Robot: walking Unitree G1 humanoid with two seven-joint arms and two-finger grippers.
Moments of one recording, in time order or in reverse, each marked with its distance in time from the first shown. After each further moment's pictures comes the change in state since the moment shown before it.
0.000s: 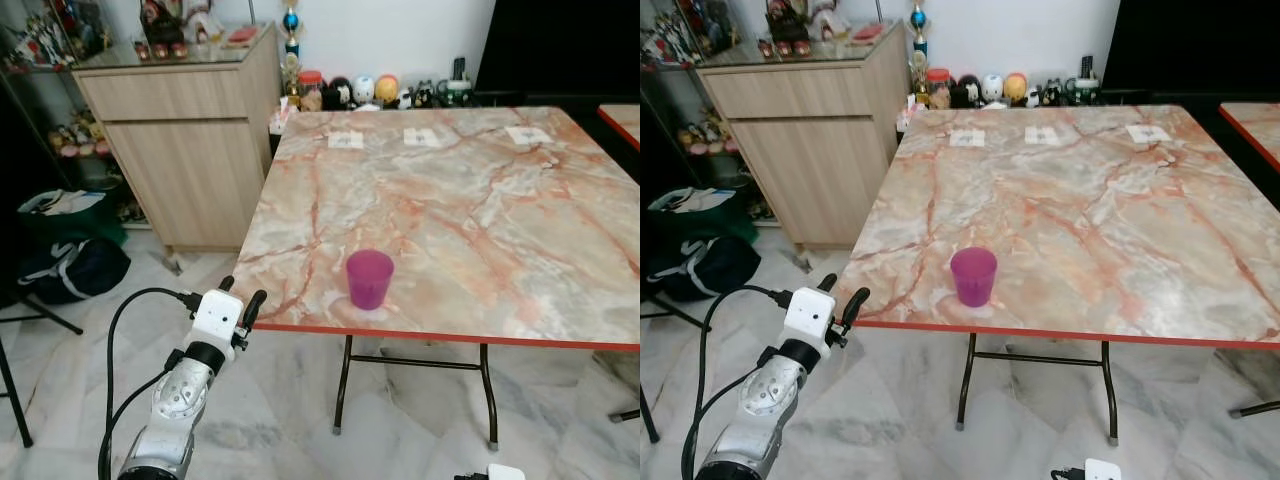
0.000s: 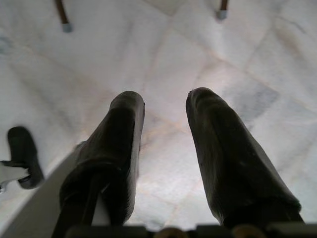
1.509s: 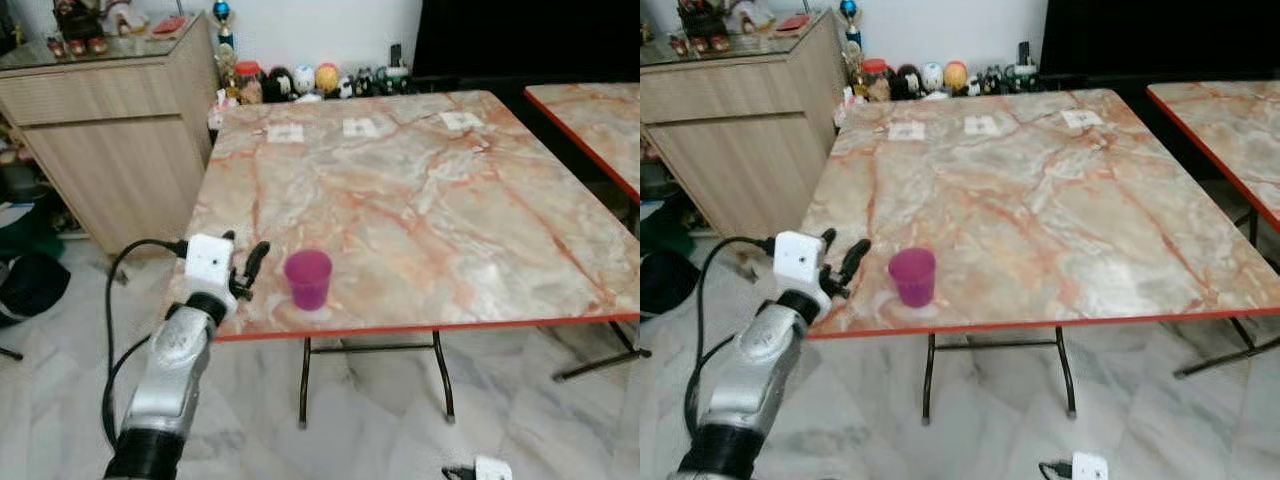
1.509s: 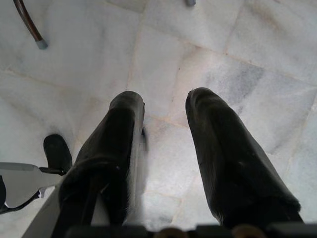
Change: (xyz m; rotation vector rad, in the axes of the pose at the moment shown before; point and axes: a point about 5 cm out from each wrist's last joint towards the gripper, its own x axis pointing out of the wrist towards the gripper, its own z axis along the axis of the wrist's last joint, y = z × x) left arm 0.027 0.019 0.044 -0.196 -0.019 0.017; right arm 0.001 0.010 0.005 0.029 -0.028 0.010
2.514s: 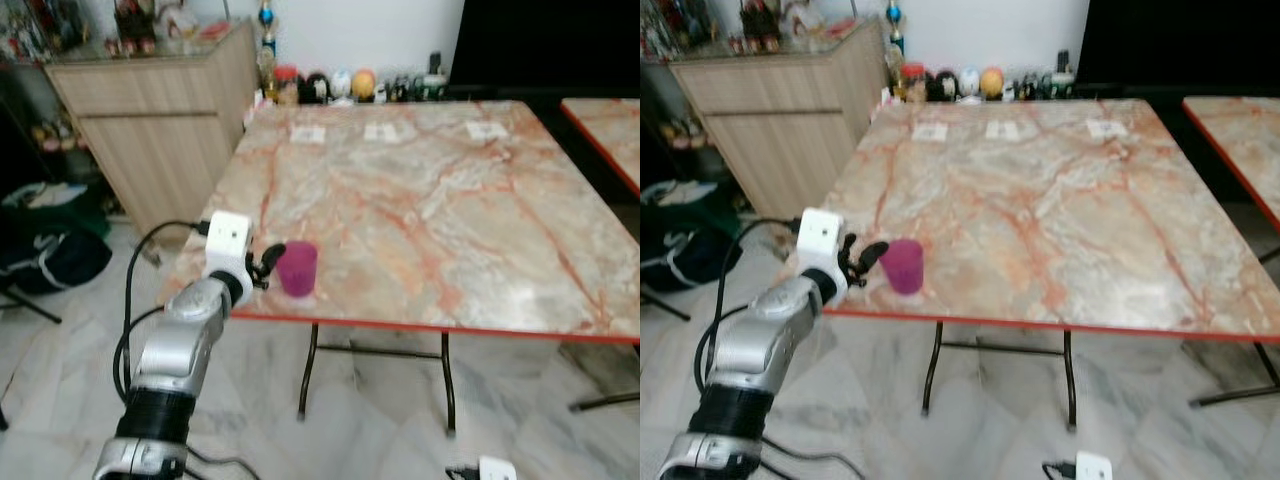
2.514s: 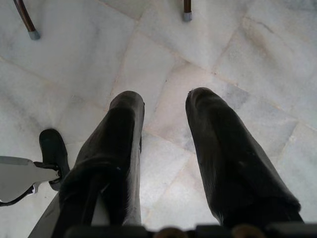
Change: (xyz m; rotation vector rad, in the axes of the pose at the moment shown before) left arm 0.029 -0.019 0.016 -0.144 0.278 -0.097; right arm 0.000 -0.007 0.001 -0.018 -0.001 -0.006
